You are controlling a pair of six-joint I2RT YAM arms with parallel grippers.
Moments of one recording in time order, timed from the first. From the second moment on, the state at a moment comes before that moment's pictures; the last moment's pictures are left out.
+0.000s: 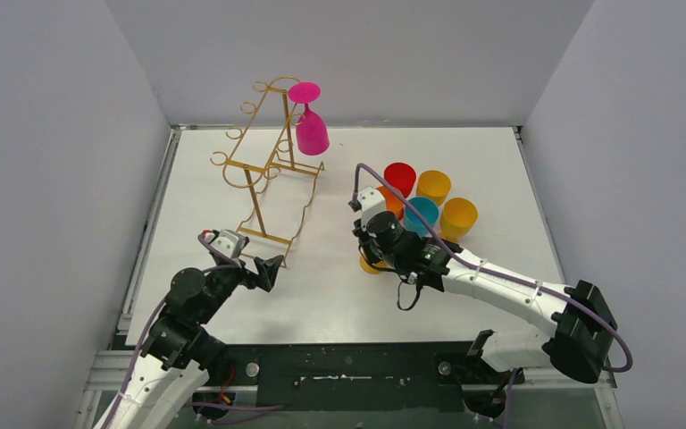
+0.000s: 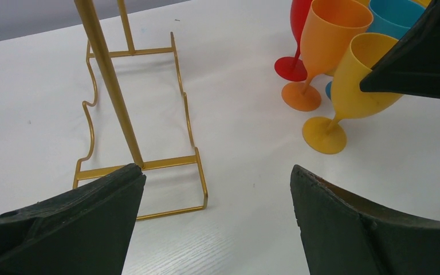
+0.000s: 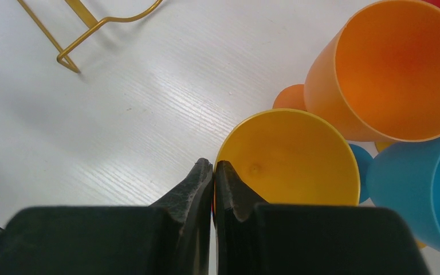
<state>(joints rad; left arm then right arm) -0.49 0.29 0.37 -0.19 0.03 -0.10 0.93 1.27 0.91 -0.29 0.30 0.19</state>
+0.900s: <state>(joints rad) -0.49 0.32 0.36 -0.18 0.08 -0.09 0.88 1.32 0.98 -0.35 0.32 0.29</state>
